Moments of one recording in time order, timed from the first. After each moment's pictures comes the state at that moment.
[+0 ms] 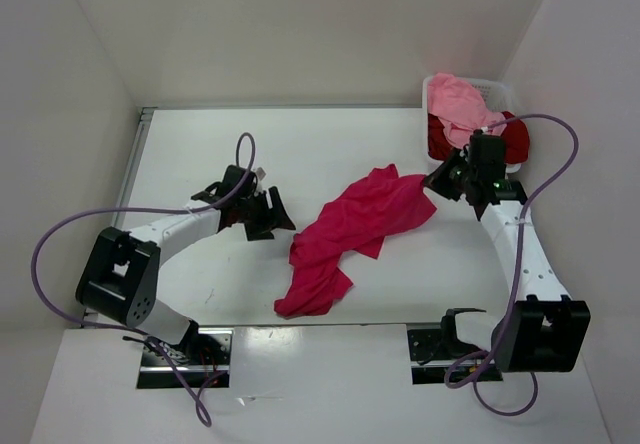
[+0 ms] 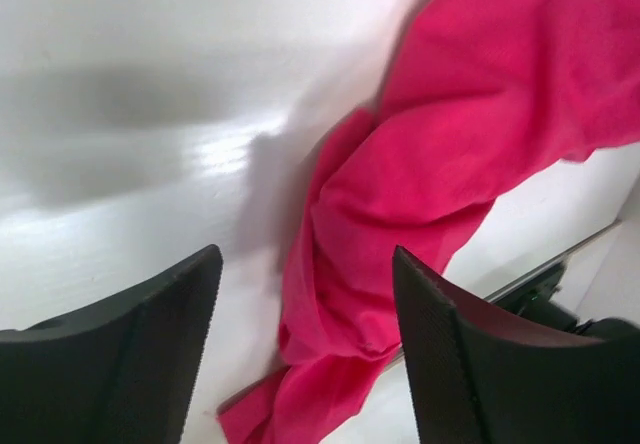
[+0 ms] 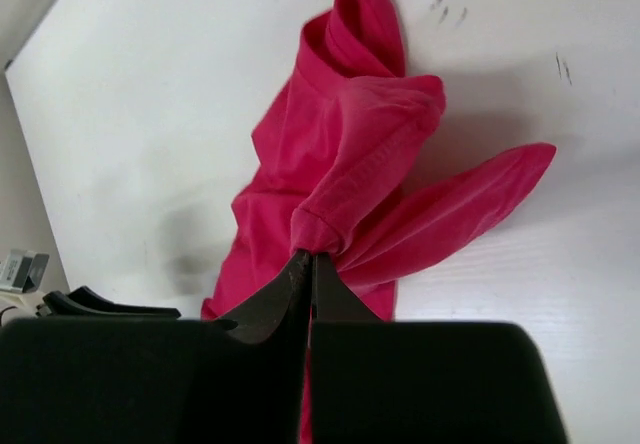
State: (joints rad) left arm -0.37 1.50 0.87 -0.31 0.35 -0.71; right arm -0.02 1.18 1.04 -0.54 -0.21 0.64
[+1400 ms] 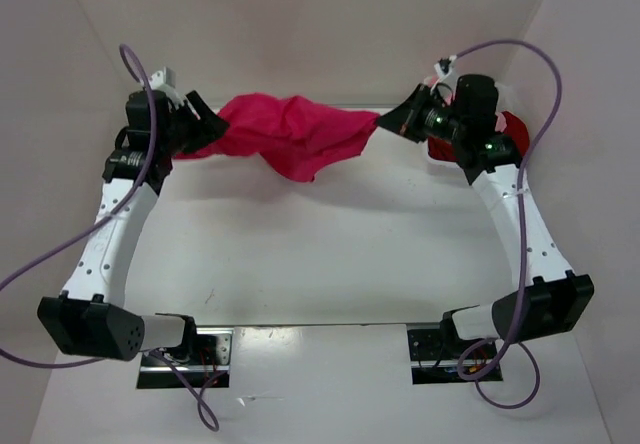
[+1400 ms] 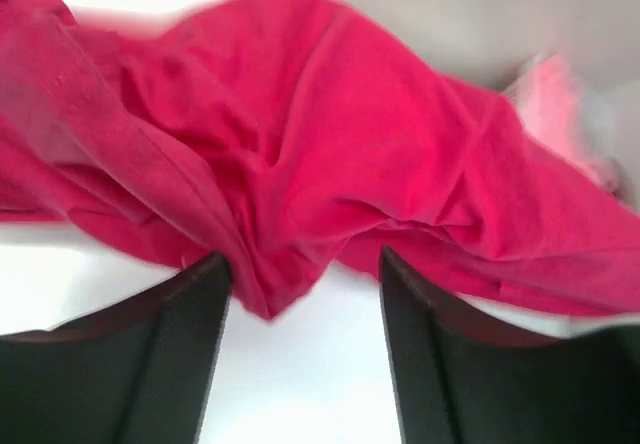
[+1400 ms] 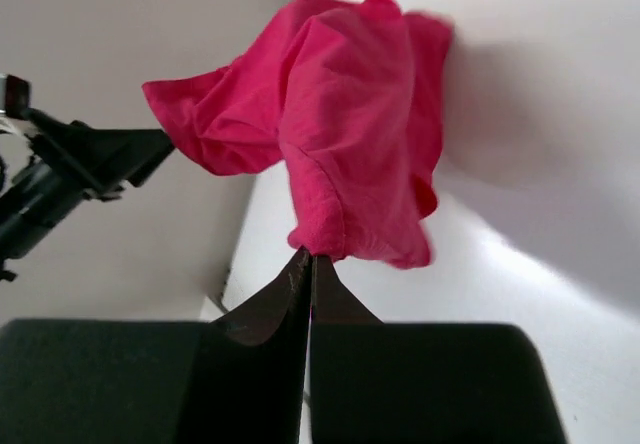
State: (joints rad) left arm -0.06 1.32 1.45 -0.51 0.14 -0.56; right arm 0.17 1.36 1.51 -0.41 -0.54 0.68
